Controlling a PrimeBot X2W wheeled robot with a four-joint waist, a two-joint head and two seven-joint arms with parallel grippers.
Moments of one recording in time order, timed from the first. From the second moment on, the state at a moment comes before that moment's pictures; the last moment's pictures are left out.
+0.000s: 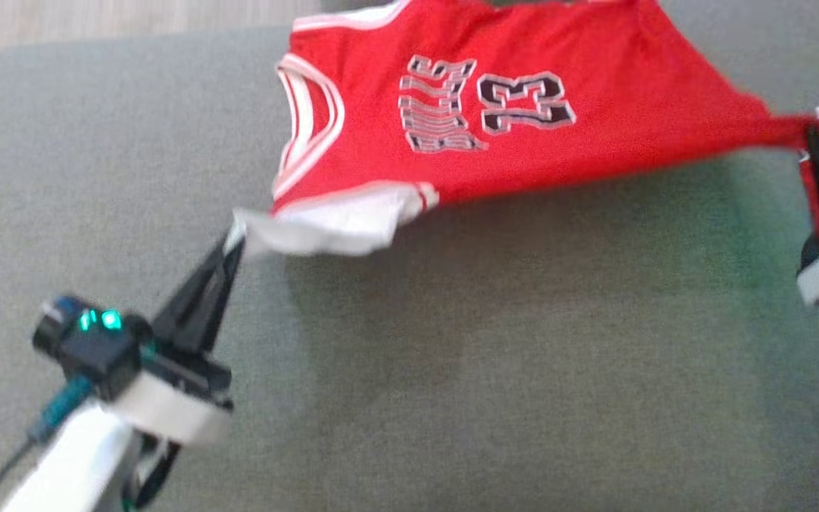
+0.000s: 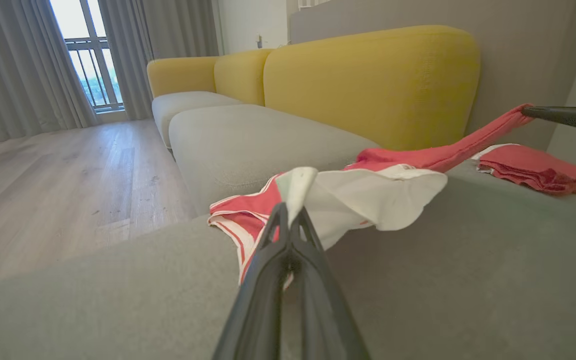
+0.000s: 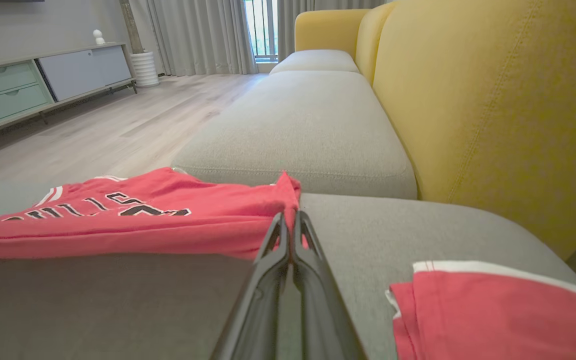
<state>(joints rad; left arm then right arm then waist) -0.32 0.53 -0.58 0.10 -0.49 -0.07 -0.26 -0.53 -0.64 0.49 0.56 0.73 0.12 -0.25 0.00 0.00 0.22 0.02</state>
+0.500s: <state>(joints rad) -0.01 0.55 -0.59 0.02 -0.50 0.00 -0.25 -0.11 -0.67 0.37 0.37 0.73 0.12 -0.21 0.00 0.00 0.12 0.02</state>
